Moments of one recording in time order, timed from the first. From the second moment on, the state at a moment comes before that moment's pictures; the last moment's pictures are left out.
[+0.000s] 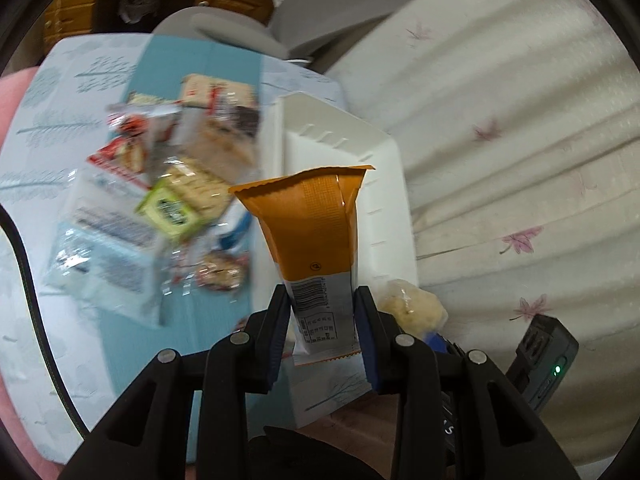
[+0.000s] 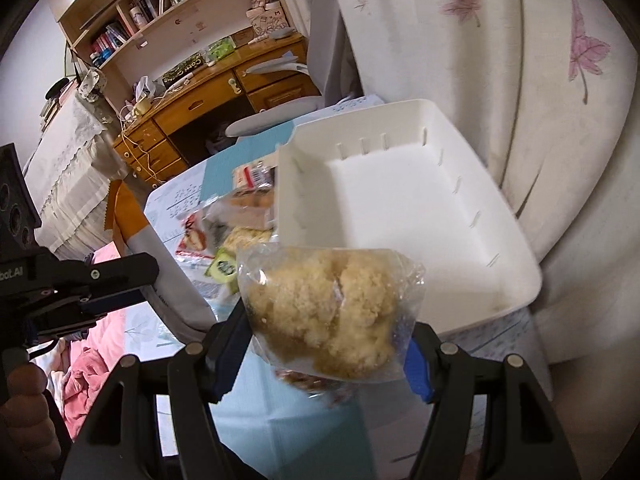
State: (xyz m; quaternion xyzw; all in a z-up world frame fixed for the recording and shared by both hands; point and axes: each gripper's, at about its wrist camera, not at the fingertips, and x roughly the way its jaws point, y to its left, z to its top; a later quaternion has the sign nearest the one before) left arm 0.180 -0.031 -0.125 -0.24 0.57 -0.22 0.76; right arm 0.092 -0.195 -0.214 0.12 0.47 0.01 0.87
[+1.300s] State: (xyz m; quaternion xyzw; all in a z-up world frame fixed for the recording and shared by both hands) left arm 0.137 0.002 -0.179 -0.21 0.61 -0.04 0.76; right arm 0.103 -0.229 -0.245 0.14 0.53 0.04 0.84
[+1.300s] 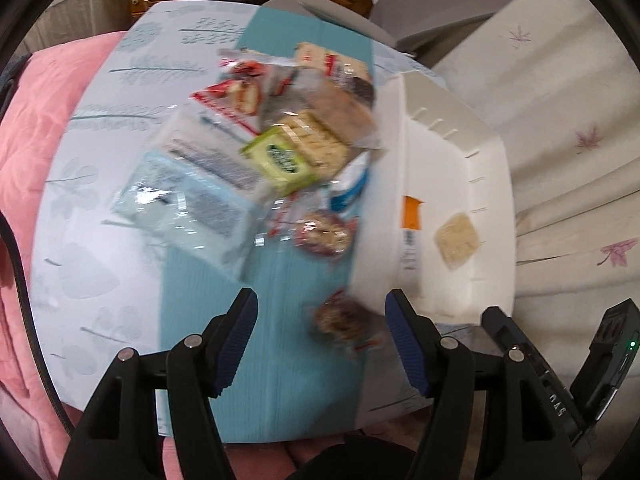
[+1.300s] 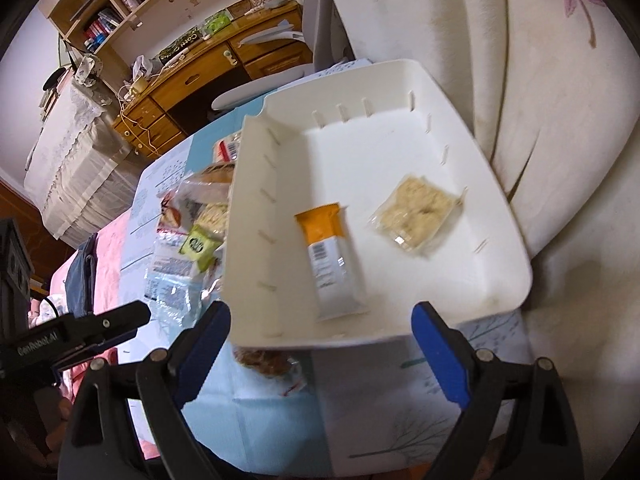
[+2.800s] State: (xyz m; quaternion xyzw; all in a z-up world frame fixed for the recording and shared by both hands) left arm 0.204 0.070 -0.243 0.19 0.63 -0.30 0.69; right arm 0.052 -0.110 -0.325 0.17 0.57 -0.11 0.80
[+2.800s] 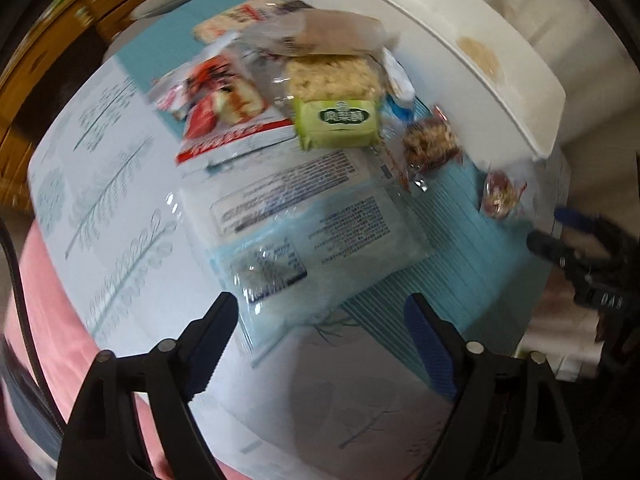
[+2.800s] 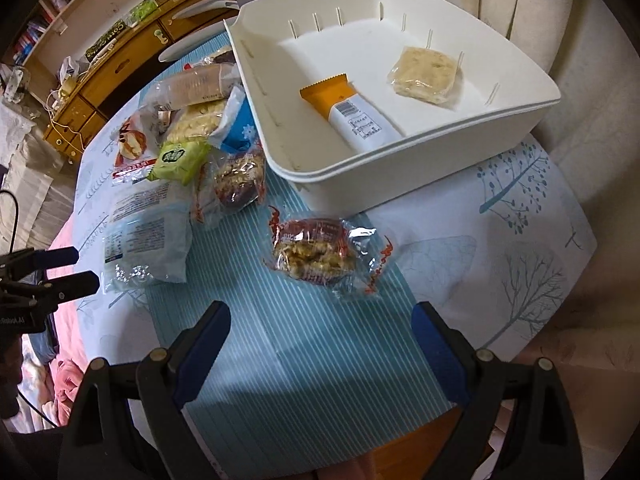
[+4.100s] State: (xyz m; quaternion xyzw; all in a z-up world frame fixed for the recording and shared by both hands) left arm 0.239 -0.020 -0.324 0.33 0.59 -0.41 0.61; right arm 0.114 -0.116 -0.378 0.11 0.62 -0.10 0.77
